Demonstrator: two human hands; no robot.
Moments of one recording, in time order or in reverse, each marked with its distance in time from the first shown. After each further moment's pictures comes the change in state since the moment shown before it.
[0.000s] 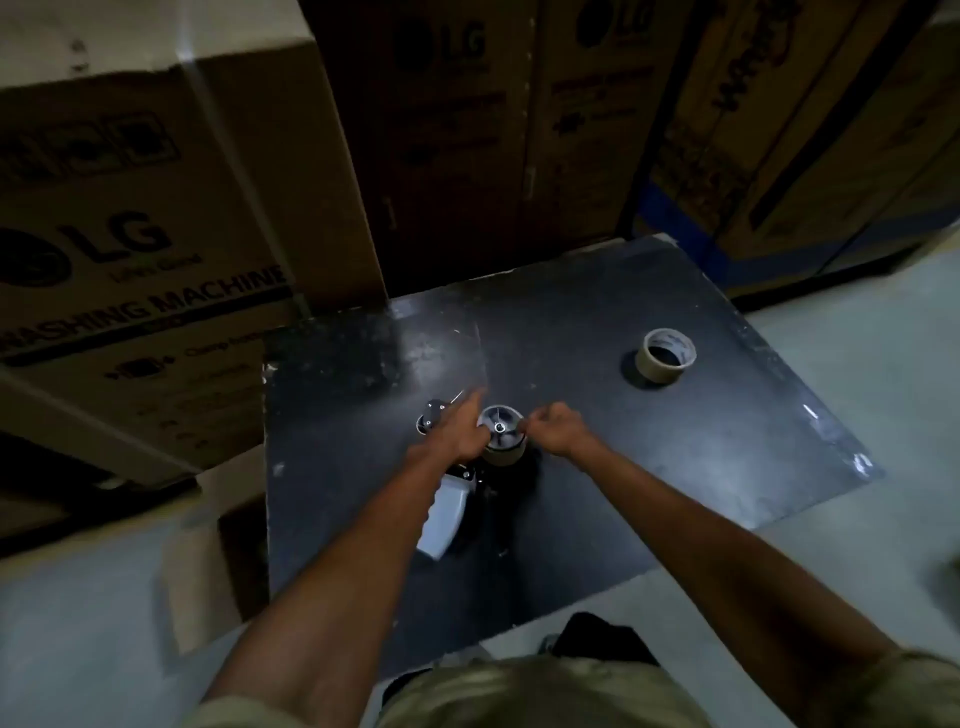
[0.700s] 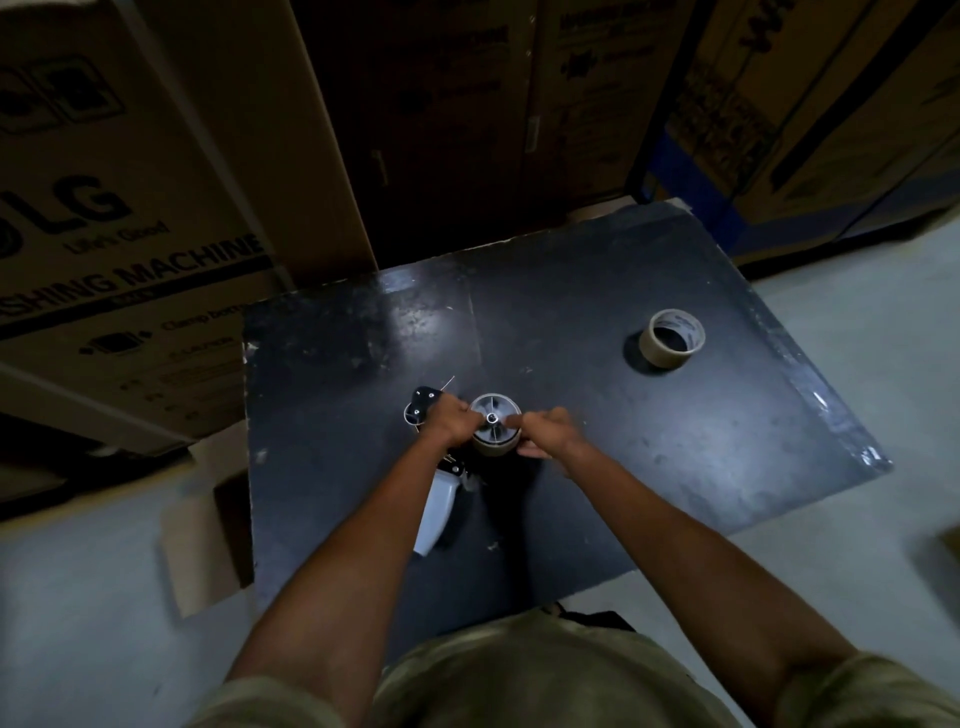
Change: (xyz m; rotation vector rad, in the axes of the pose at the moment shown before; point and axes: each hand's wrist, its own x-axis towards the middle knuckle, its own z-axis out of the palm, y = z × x) left_hand 0.030 -0.008 0.021 -0.335 0.014 -0.346; right_hand 0.025 0.023 0.029 0.634 -0.107 0.314
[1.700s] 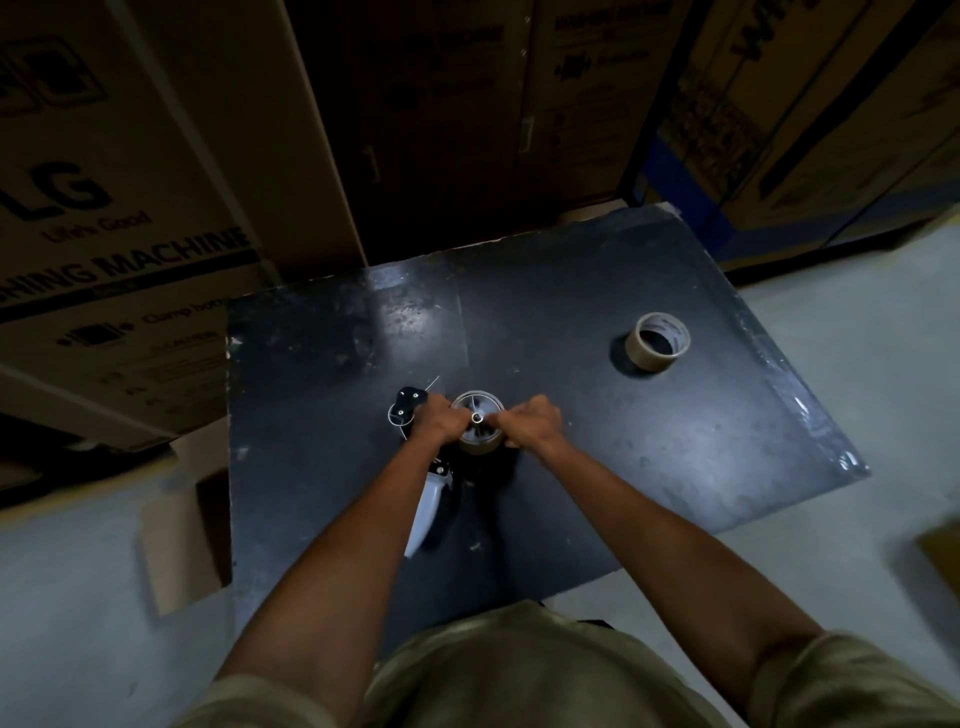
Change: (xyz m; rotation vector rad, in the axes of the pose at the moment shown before) left_hand 0.002 0.005 0.008 0.032 0.093 -0.070; right_hand -0.006 -0.018 0.003 -0.418 0.201 -0.156
